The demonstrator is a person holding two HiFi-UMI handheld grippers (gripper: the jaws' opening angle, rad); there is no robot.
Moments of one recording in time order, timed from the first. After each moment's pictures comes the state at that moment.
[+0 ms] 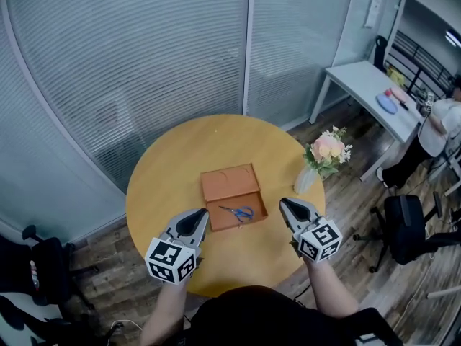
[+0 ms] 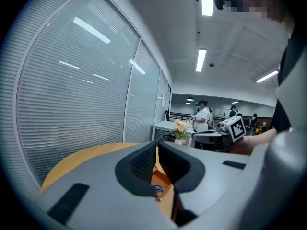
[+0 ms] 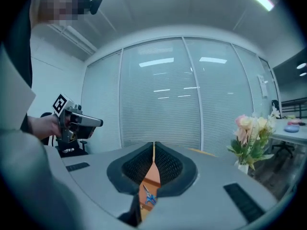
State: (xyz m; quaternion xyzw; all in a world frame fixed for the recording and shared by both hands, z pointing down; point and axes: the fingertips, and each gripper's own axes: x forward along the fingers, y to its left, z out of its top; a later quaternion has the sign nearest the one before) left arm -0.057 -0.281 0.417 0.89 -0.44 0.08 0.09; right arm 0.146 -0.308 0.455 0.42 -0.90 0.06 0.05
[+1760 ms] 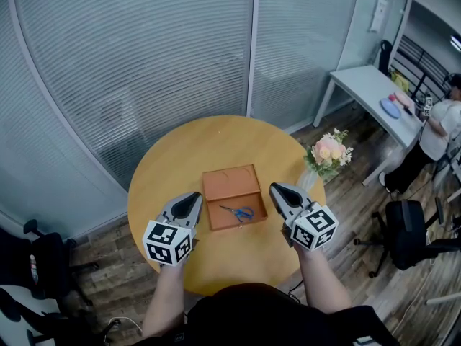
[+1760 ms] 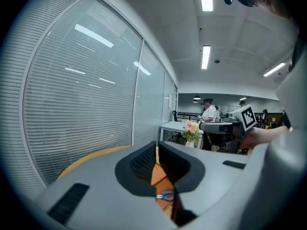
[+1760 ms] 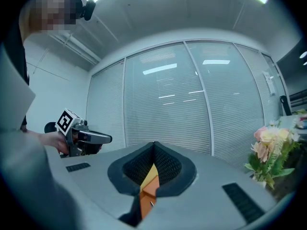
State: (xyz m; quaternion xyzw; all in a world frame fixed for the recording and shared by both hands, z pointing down) left arm -0.075 -0.319 0.412 0.87 -0.48 0.08 0.08; right arm 0.112 -0.335 0.408 0.39 -0.92 0.06 0.01
